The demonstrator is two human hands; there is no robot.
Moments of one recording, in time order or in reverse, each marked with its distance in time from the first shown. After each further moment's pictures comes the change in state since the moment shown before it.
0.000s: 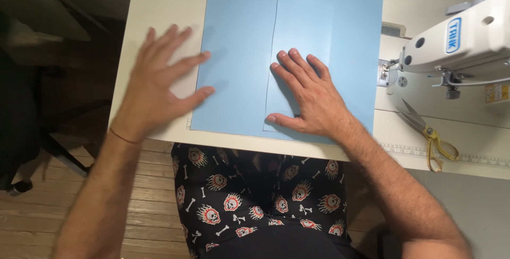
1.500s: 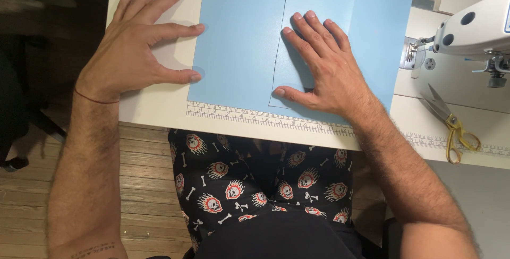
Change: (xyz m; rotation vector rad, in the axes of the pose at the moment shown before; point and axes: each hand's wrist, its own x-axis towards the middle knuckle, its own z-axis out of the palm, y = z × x) left_hand 0.005 -0.047 -0.007 -0.092 -0.254 -0.084; right_hand 0.014 0.008 0.000 0.046 0.017 0.011
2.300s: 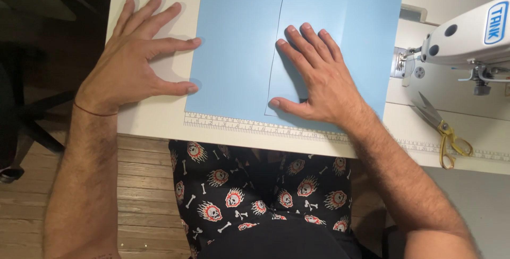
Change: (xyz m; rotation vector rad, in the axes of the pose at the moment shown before) left_hand -0.006 0.003 -0.006 0.005 0.007 -0.018; right_hand 0.003 -0.008 -0.005 -0.020 -0.012 0.018
